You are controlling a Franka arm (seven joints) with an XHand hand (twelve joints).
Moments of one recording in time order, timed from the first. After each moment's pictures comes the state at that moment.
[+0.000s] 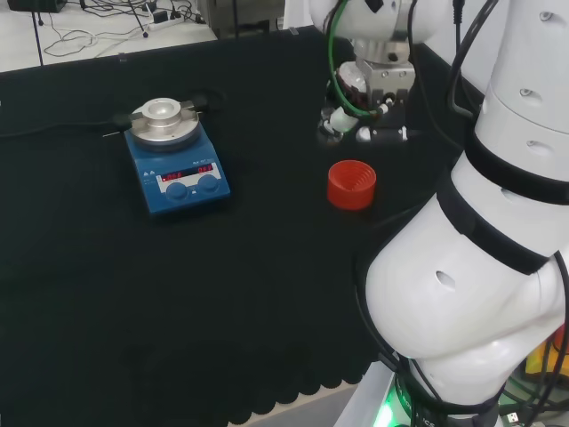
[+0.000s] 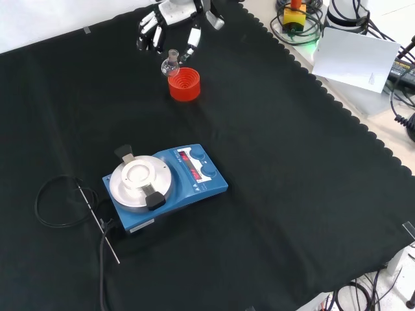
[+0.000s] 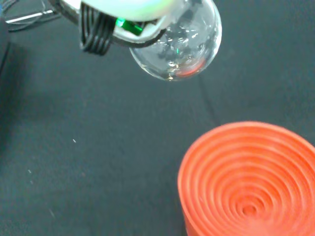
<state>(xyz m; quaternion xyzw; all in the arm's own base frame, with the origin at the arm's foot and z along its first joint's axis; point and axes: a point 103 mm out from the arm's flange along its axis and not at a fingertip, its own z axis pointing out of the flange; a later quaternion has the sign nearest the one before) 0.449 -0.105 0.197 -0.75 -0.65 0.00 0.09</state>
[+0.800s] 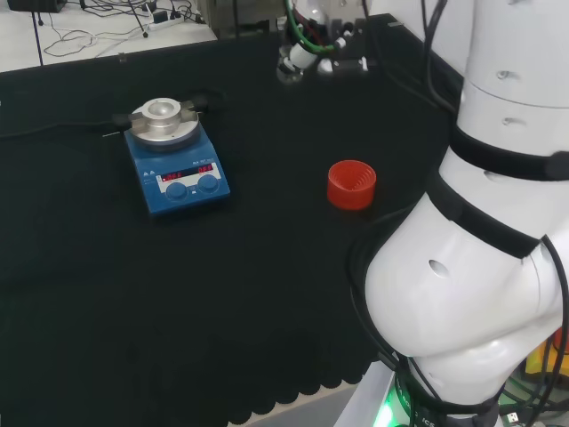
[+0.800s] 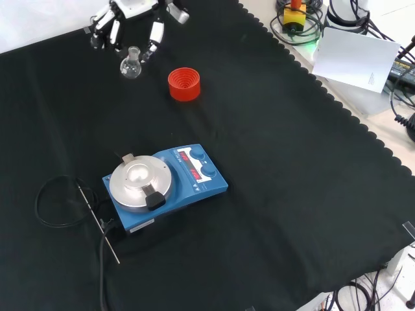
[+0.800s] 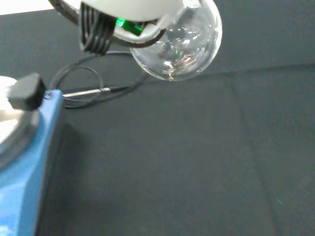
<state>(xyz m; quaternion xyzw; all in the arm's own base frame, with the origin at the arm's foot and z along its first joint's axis) 0.567 -0.066 0.270 -0.71 -0.70 -0.01 0.06</state>
